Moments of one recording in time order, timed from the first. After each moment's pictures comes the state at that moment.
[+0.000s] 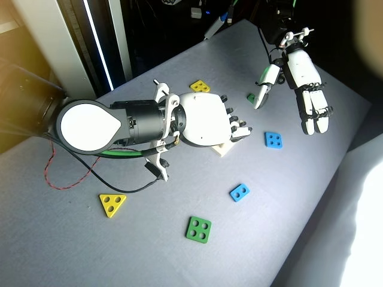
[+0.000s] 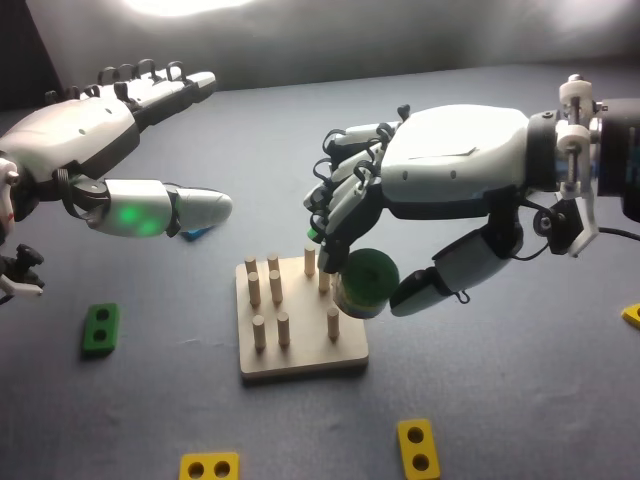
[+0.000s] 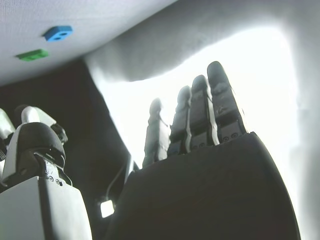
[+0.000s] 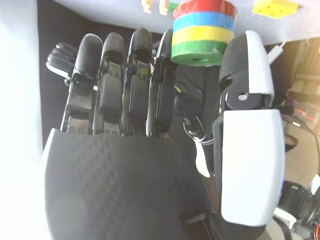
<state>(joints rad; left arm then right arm) 0.86 -1.04 1.23 -0.31 -0.73 0.77 -0.52 -1.23 1.33 -1.10 0.59 0.10</state>
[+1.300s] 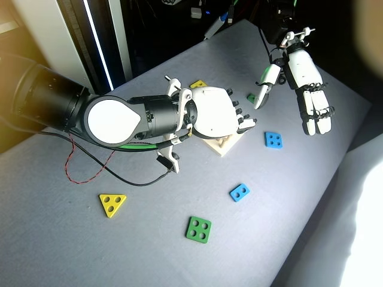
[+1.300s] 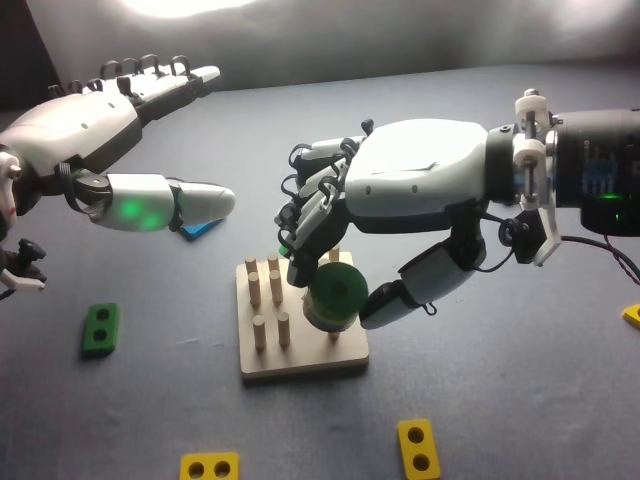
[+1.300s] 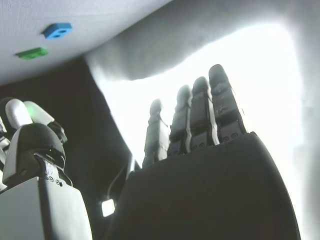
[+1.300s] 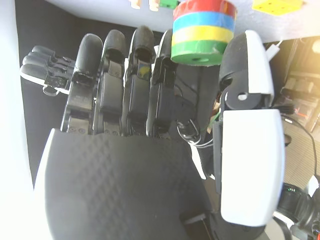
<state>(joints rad) 0.85 -1.04 1.23 -0.30 -0.72 0.77 -0.52 -1.30 1.35 -1.10 0.59 0.10</state>
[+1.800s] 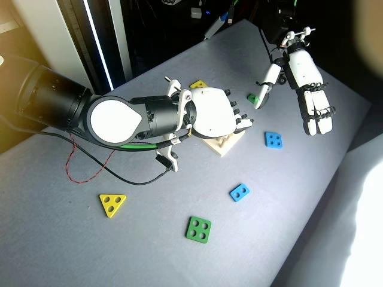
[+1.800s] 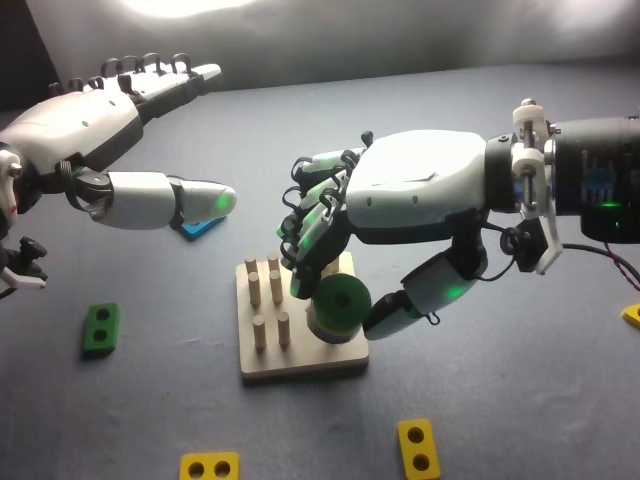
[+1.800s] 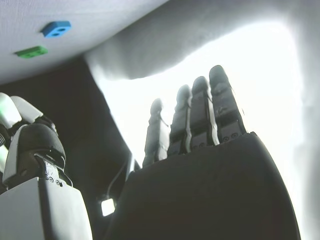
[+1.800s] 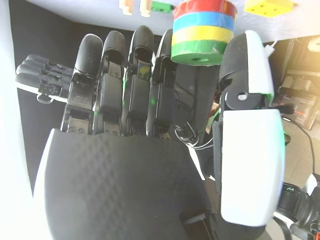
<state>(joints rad) 0.84 -1.04 1.23 -0.30 -0.71 0.77 -0.53 -1.30 1.35 -1.13 0.59 0.13</state>
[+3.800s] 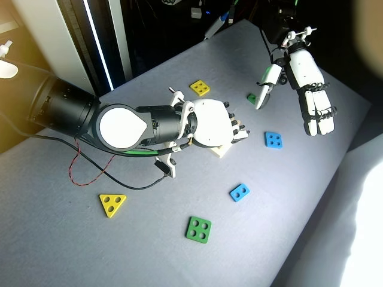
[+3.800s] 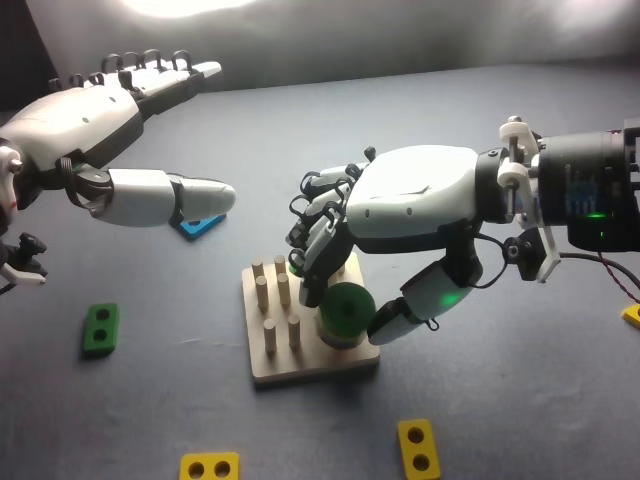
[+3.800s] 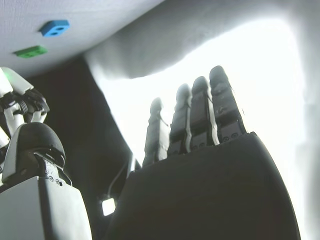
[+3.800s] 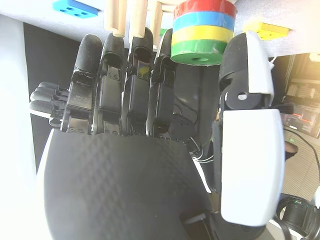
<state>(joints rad) 0.83 -1.04 1.23 -0.29 -0.71 0.77 -0.56 -1.34 1.40 -1.16 0.55 0.16</state>
